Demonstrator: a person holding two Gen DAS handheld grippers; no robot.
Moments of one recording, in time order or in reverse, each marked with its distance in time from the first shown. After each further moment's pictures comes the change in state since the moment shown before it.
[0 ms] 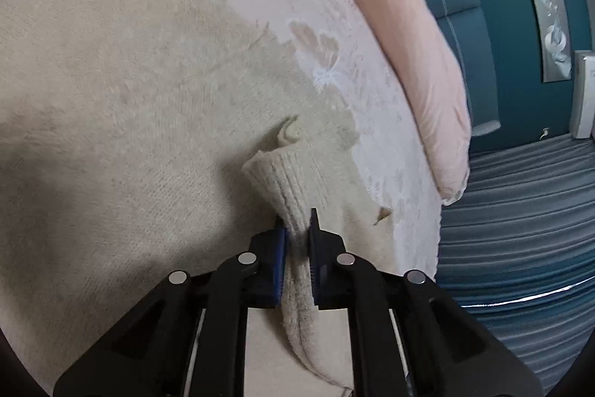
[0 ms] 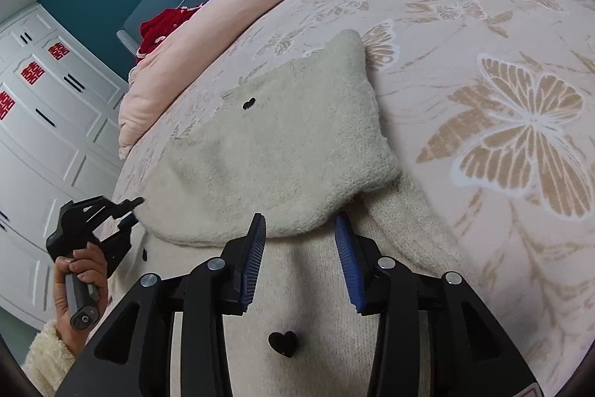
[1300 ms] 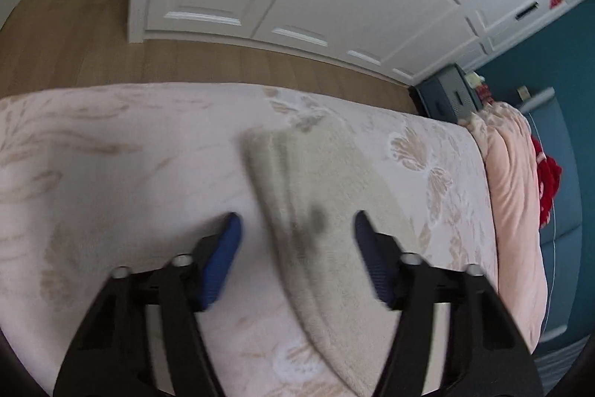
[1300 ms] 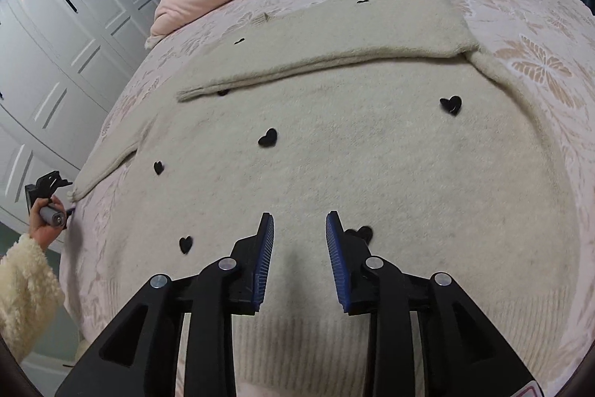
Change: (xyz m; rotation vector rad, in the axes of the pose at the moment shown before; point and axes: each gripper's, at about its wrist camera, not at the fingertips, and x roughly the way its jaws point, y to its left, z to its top) left arm -0.334 0.270 0.164 -0.336 -0.556 0.463; right arm -0.054 0.130 -0.156 -0.276 0.190 -0.093
